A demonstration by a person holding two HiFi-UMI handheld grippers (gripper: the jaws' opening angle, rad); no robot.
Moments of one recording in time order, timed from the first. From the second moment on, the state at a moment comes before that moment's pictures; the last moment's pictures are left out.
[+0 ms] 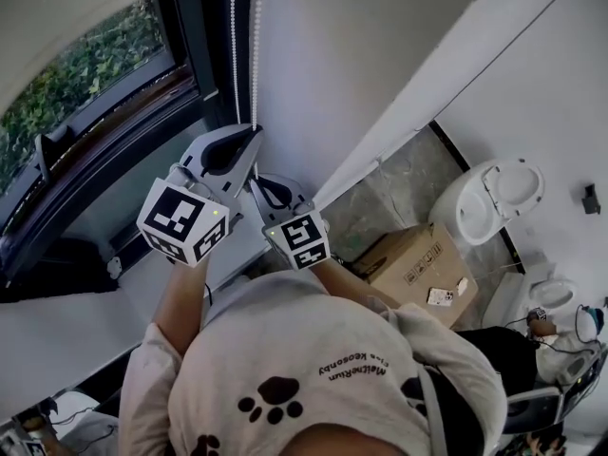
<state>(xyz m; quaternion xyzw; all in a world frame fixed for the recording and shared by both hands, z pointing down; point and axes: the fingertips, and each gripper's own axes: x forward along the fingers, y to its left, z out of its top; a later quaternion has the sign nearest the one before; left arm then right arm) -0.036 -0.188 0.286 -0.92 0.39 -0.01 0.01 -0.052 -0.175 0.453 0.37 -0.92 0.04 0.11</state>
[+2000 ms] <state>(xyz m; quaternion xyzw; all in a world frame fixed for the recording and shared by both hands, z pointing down) -0.036 -0.177 0.376 -0.92 0.39 0.00 -0.07 -0.023 -0.160 0.296 0.36 -0.93 0.01 0.01</state>
